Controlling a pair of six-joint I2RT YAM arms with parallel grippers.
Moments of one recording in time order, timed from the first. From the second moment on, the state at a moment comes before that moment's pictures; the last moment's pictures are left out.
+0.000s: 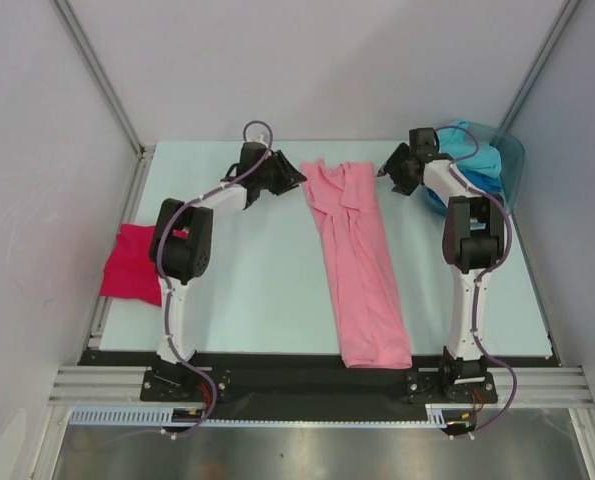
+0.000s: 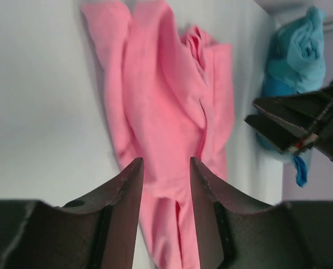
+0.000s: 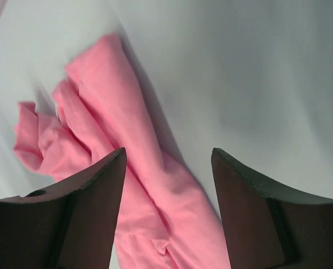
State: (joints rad) left arm -0.33 2.19 1.56 0.13 0.34 -0.83; right arm 0.10 2.27 1.84 -0.42 -0.10 0.77
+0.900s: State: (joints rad) left arm -0.36 2.52 2.07 -0.29 0.32 -0.66; right arm 0.04 2.22 1.77 -0.36 -0.20 0.77
